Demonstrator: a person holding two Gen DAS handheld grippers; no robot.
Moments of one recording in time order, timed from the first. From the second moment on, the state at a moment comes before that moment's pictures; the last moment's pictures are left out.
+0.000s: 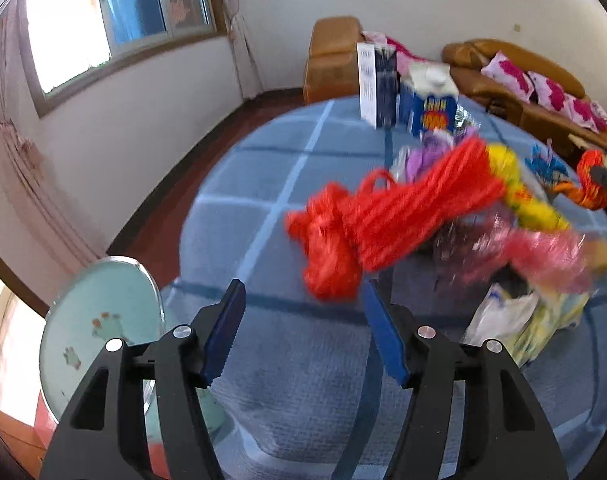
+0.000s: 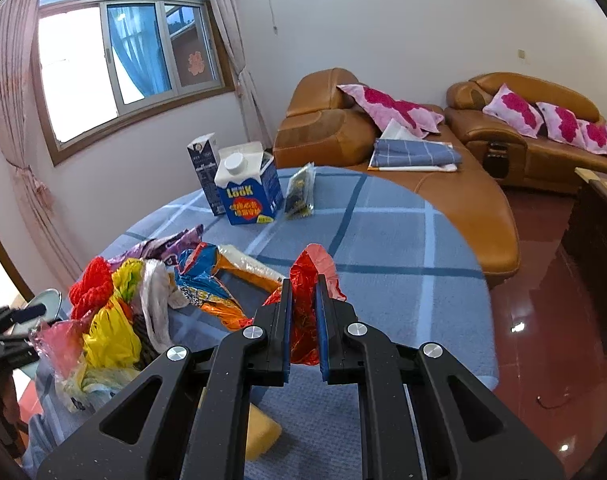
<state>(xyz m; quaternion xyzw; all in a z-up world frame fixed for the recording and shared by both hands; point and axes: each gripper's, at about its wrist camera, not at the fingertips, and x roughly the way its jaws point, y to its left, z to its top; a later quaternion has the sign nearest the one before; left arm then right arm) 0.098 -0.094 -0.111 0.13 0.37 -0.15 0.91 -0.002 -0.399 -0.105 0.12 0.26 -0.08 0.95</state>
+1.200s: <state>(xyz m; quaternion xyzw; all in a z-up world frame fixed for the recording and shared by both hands) 0.080 0.046 -0.056 0.12 0.36 -0.06 0.92 0.073 -0.265 -0.022 0.05 0.20 0.08 0.98</state>
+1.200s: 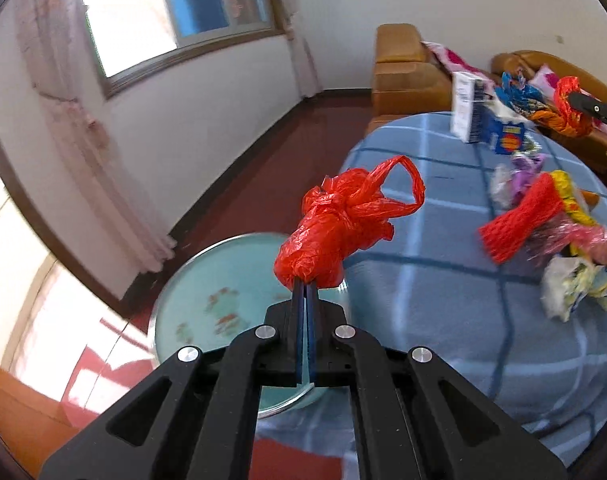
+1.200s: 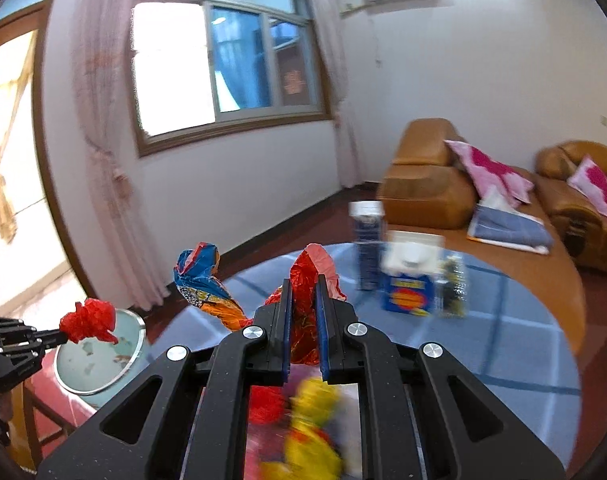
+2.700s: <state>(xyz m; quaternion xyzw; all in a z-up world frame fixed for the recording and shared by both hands) 0.069 0.150 -0.040 0.08 0.35 0.08 0.93 0.137 -0.036 -0.064 -0.11 0.25 0.24 0.93</state>
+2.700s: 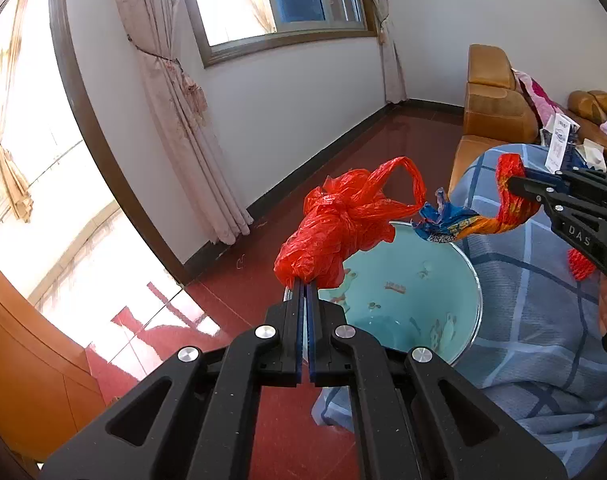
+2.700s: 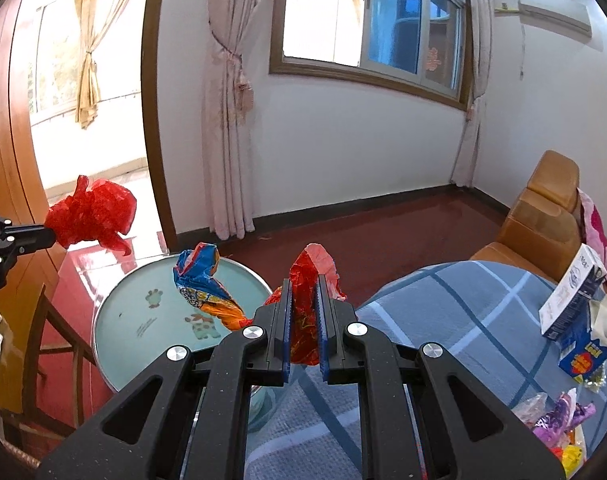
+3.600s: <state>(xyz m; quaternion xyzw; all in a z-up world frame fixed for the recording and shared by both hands) 0.077 0.140 -0.054 0.07 0.37 0.05 0.92 0.136 -0.015 -0.083 -0.13 0.28 0.26 0.92</state>
